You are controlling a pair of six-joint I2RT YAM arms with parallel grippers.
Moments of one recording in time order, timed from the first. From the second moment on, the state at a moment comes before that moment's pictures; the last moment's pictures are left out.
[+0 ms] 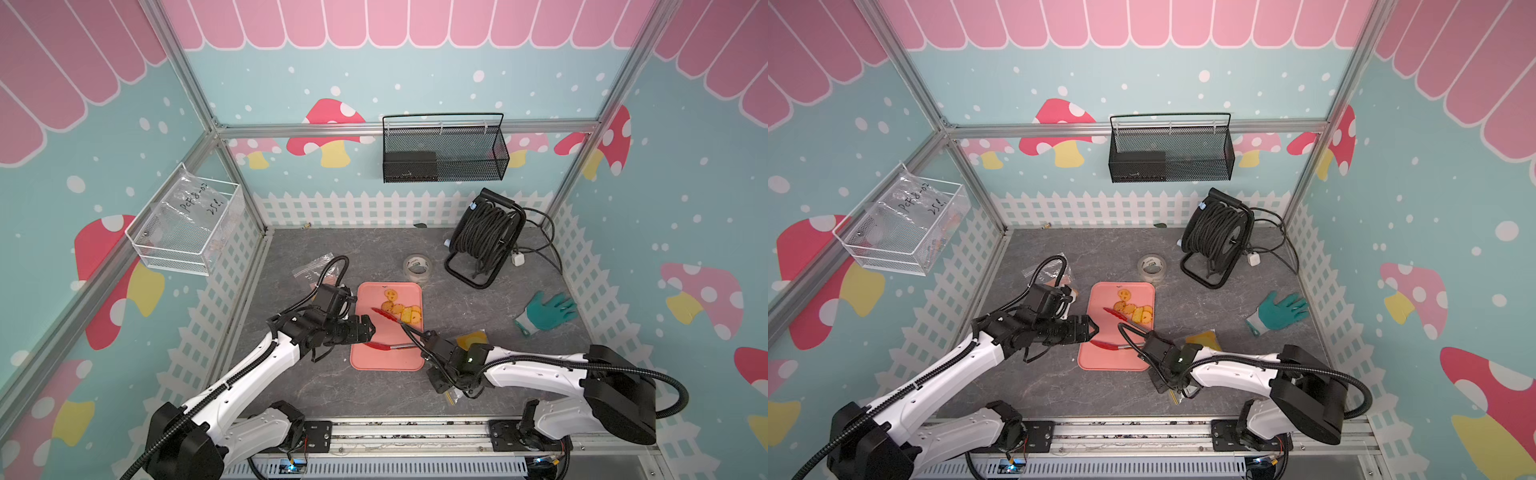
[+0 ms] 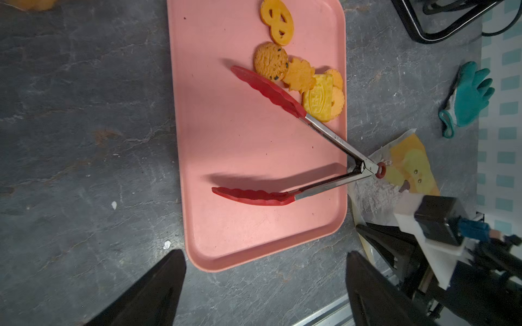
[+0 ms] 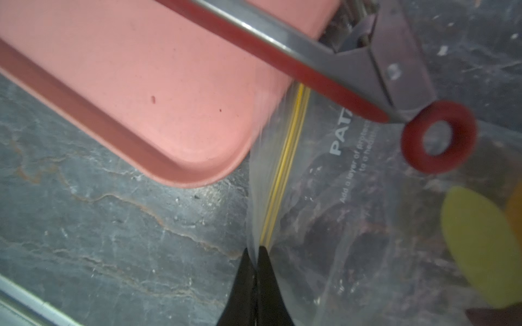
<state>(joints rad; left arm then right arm) -0.50 1.10 0.82 -0.72 0.21 -0.58 1.06 1.34 0.66 -0.53 0.12 0.48</state>
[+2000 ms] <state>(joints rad) -0.63 0.75 0.80 -0.56 0.19 -0.95 0.93 1.35 0.95 0.05 -0.41 0.33</state>
